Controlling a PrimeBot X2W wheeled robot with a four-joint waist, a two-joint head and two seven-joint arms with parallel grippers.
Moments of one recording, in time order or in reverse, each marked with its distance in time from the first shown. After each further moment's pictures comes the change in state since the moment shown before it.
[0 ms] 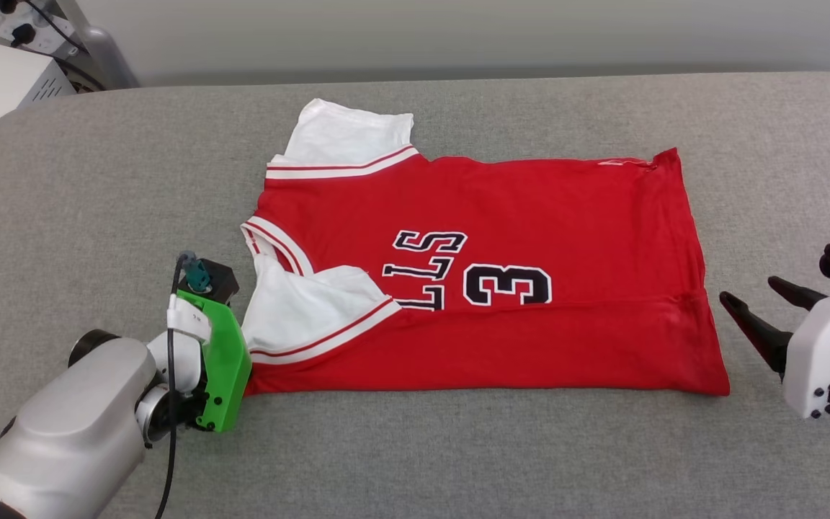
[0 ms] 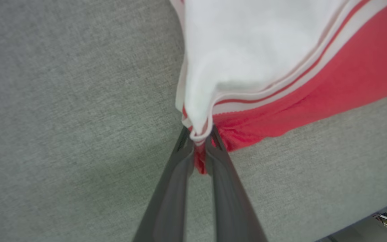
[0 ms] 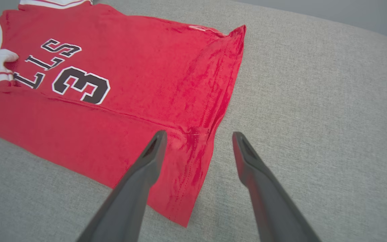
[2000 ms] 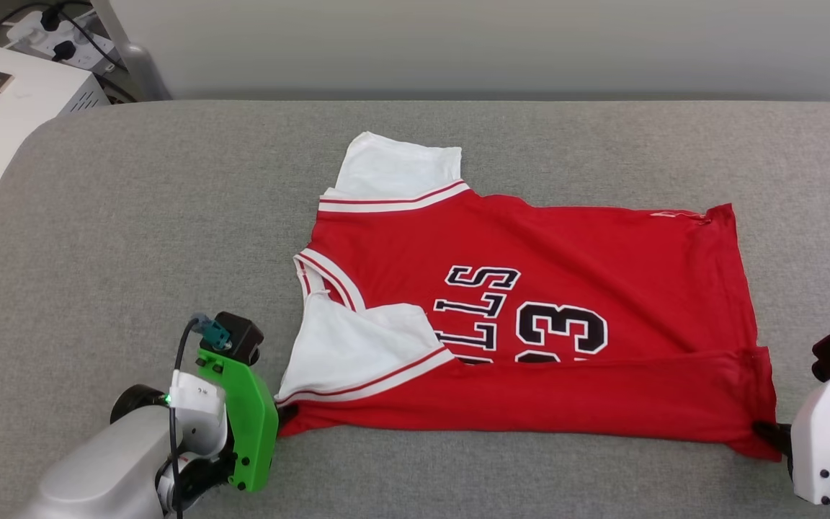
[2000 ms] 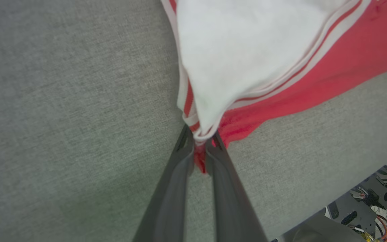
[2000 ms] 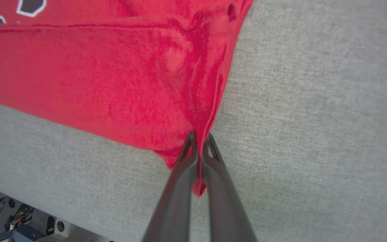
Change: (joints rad) left arm 0.160 0.033 -0.004 -0.192 -0.051 0.059 -0.205; right arm 0.101 -0.028 0.045 0.187 0.141 0.000 0.189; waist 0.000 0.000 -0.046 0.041
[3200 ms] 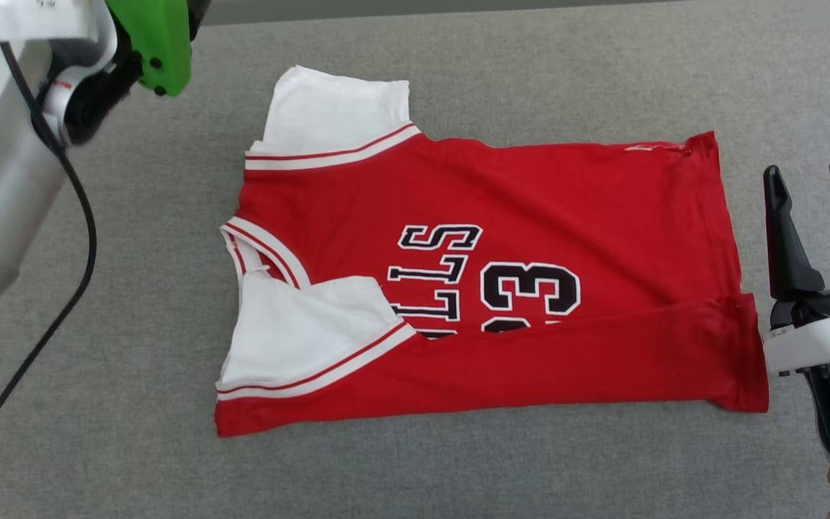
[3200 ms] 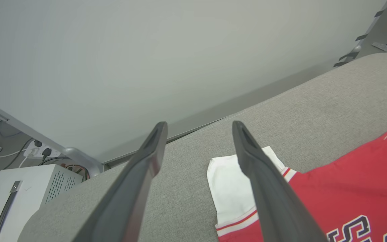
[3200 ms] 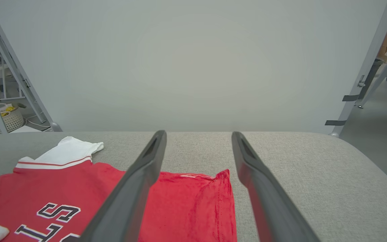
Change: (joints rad) left arm -0.684 -0.033 0.180 0.118 0.178 0.007 -0.072; right arm -0.005 0.436 -0.407 -0.466 -0.488 0.000 -0.598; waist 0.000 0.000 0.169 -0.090
